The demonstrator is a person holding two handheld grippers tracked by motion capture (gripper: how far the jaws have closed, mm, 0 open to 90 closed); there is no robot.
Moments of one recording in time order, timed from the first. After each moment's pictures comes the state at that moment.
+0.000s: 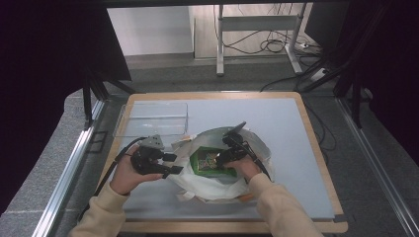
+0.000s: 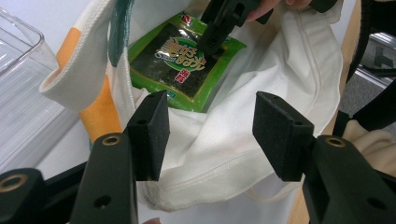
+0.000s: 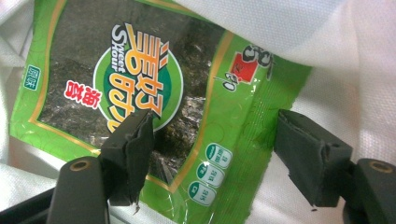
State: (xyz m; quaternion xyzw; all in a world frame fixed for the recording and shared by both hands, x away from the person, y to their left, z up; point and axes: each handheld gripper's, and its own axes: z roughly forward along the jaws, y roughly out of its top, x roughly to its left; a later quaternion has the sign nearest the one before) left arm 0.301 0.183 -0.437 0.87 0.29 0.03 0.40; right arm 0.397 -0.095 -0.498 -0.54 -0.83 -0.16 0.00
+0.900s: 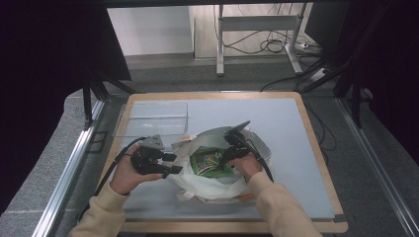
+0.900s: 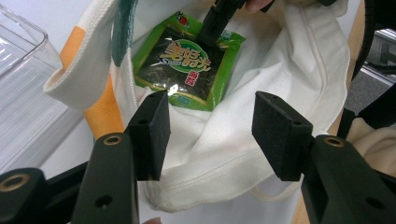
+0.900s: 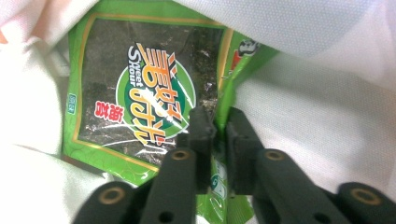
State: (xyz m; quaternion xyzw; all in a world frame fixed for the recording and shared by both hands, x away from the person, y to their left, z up) left arm 0.301 0.183 -0.437 0.87 0.29 0.04 0.39; right arm 0.401 -0.100 -0.496 -0.54 -0.81 -0.20 0.07
